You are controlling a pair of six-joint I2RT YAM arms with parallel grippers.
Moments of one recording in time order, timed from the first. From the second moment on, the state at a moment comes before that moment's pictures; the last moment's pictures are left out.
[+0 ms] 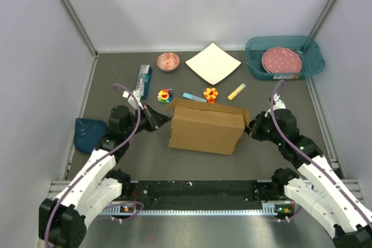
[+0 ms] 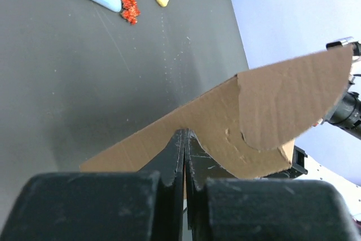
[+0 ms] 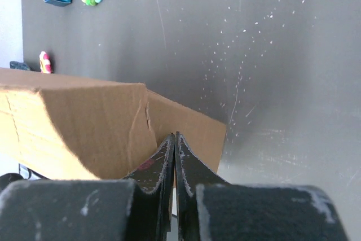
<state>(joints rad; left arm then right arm) -0.32 0.79 0.48 0.05 0.51 -0.81 0.45 0.62 0.60 -0.52 -0.08 0.74</state>
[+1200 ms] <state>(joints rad) -0.33 0.57 0.48 -0.34 0.02 -0.72 0.45 0.55 0.88 -0.80 0.12 0.52</state>
